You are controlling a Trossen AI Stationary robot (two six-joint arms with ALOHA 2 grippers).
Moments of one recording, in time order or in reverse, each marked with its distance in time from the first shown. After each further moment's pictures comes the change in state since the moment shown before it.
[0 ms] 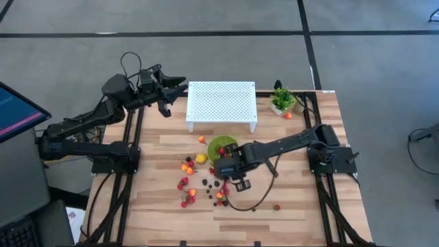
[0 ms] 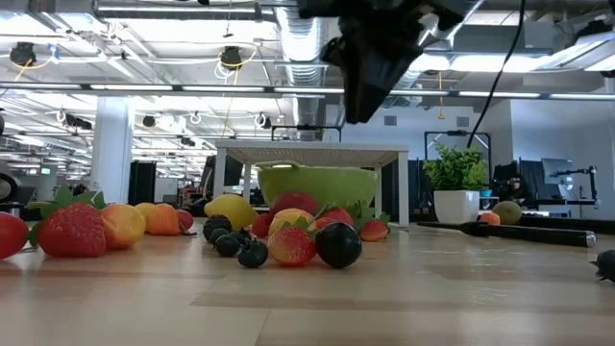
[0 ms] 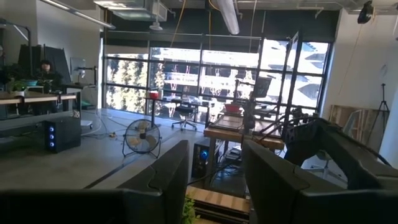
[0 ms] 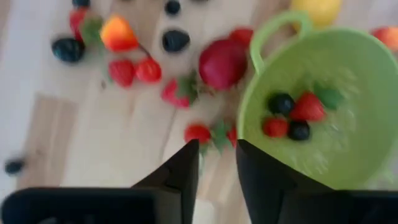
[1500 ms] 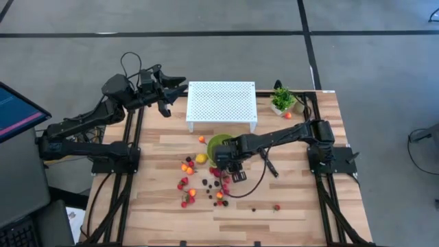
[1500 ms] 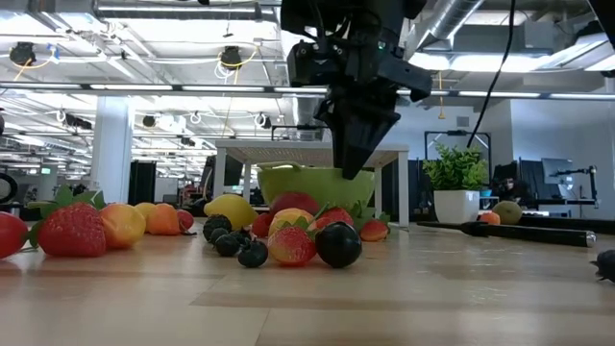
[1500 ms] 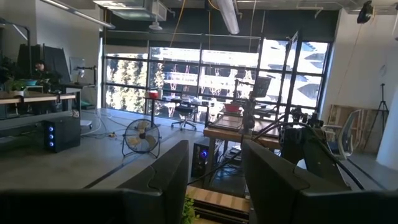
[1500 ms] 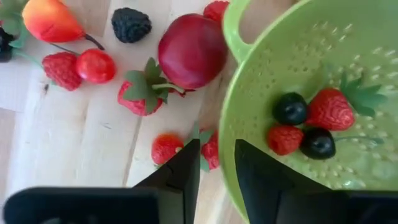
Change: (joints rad) left arm 0.000 0.000 0.000 0.000 0.000 0.000; right arm -0.123 0.014 -0.162 0.188 -0.103 -0.072
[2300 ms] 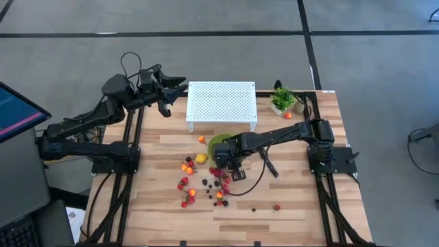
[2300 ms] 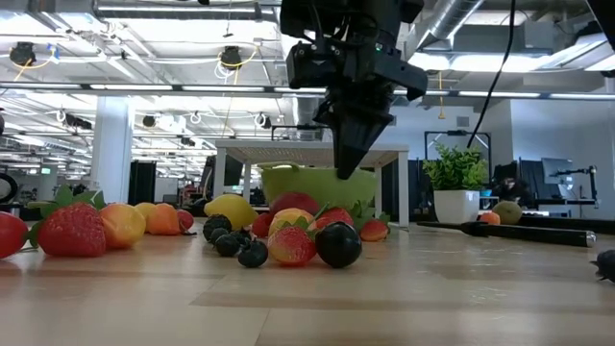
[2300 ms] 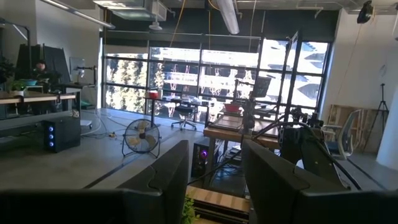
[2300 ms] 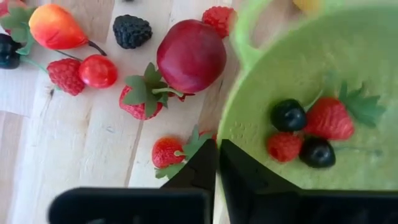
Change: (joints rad) left arm 0.000 0.000 0.000 0.000 0.000 0.000; right arm -0.010 0.000 0.000 0.009 -0.043 -0.003
